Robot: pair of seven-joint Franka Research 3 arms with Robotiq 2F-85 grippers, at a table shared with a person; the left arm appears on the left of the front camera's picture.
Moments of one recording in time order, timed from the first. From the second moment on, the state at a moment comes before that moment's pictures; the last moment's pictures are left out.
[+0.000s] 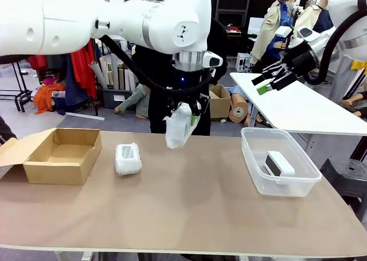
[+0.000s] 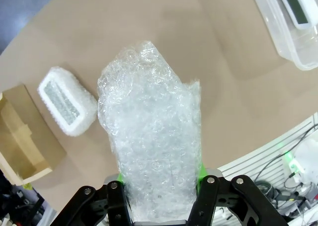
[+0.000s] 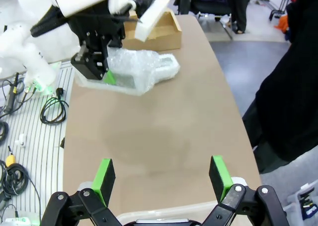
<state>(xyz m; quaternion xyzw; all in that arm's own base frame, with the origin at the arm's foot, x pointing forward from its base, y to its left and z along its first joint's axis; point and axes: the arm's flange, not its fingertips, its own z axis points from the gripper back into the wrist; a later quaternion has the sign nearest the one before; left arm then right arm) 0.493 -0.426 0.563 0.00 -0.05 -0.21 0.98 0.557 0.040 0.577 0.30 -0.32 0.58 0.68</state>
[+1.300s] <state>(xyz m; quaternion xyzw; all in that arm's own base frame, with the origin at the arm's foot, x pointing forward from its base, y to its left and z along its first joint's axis) 0.490 -0.413 0.625 0.01 -0.10 -0.21 0.97 0.557 0.040 0.577 0.30 -0.32 0.58 0.68</state>
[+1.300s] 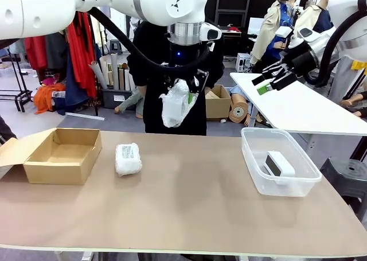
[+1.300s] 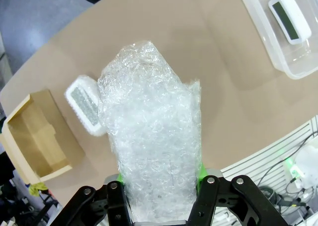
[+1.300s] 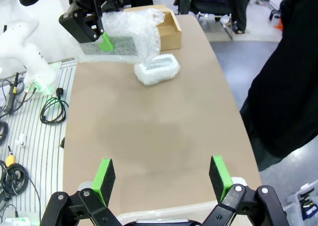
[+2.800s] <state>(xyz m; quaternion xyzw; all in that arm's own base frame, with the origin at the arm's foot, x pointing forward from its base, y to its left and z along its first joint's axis) 0.479 -0.311 0.645 0.03 -0.09 -0.24 0.97 0.557 0.040 0.577 0.30 -0.32 0.58 0.68</state>
